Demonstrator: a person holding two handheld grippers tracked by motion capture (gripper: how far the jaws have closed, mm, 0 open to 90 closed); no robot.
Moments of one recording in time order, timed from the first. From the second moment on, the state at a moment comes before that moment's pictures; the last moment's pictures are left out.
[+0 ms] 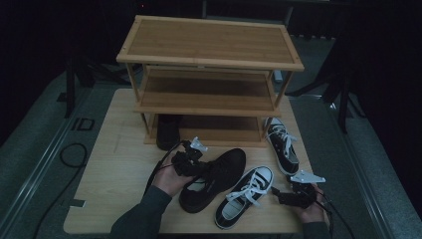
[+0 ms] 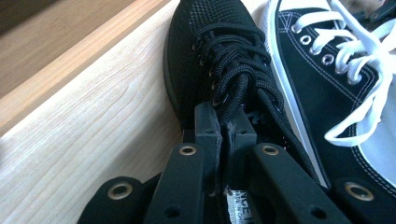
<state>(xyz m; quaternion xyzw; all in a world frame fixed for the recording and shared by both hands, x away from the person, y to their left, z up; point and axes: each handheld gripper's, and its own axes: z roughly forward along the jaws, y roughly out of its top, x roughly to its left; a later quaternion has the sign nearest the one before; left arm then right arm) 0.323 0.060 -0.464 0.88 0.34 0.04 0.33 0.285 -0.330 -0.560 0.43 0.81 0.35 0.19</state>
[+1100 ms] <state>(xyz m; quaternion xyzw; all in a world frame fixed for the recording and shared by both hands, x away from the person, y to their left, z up) 0.347 0.135 -0.463 0.78 0.49 0.12 0.36 0.285 -0.329 -0.560 0.43 0.81 0.35 0.19</state>
